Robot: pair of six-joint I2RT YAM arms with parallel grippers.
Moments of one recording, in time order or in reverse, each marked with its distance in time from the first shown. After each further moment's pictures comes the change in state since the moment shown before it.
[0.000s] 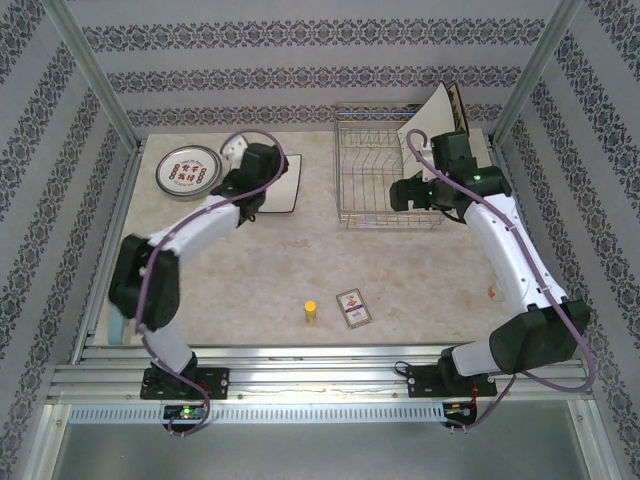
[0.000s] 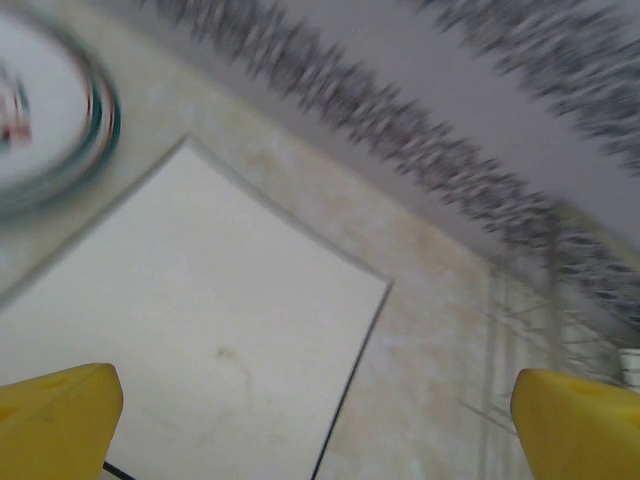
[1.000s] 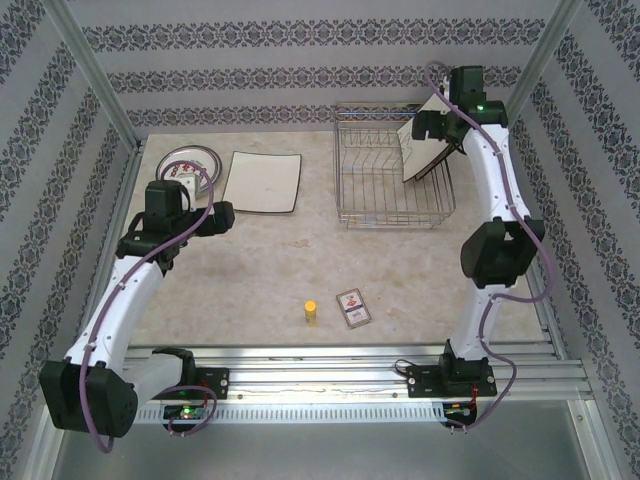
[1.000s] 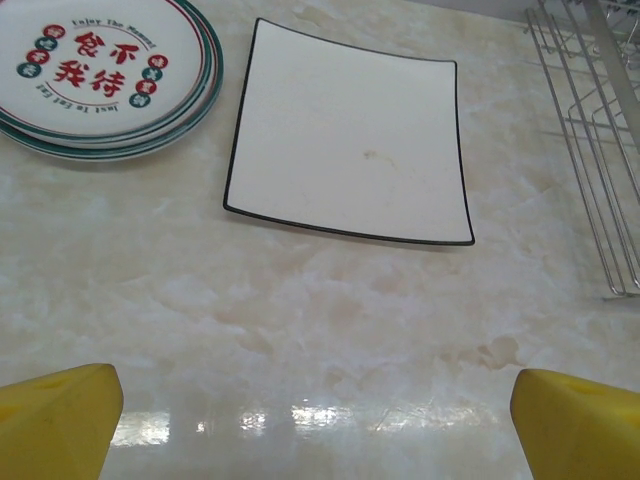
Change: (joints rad) left arm 0.335 -0.583 -0.361 -0.401 0.535 0.536; right arm -0.175 0.629 0.762 -0.020 0.069 -0.008
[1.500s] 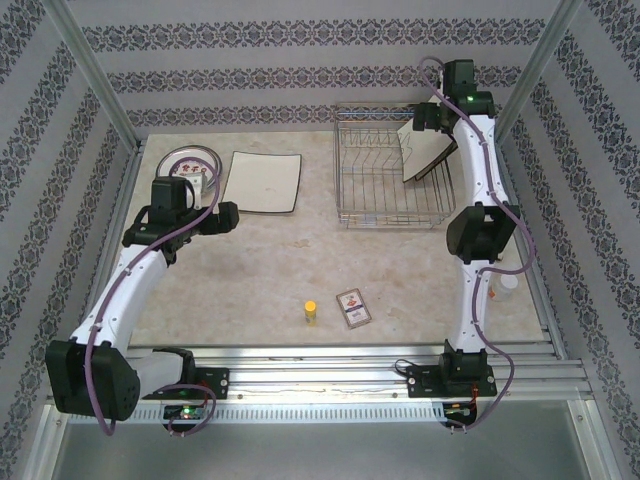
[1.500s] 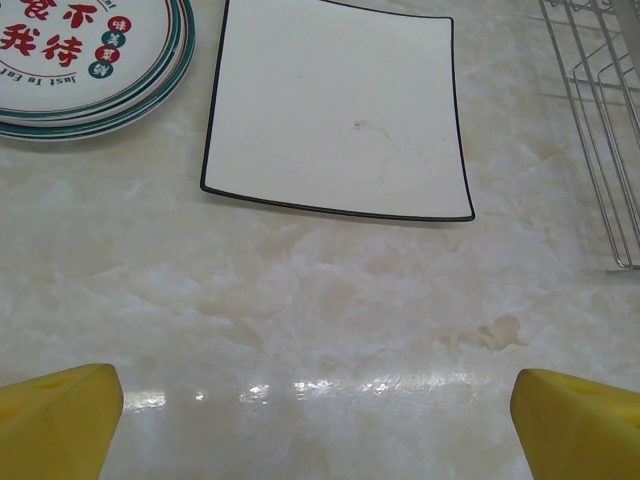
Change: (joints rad) left arm 0.005 0.079 0.023 -0.002 0.044 0.027; right arm -0.021 0.306 0.390 -0.097 0.048 0.000
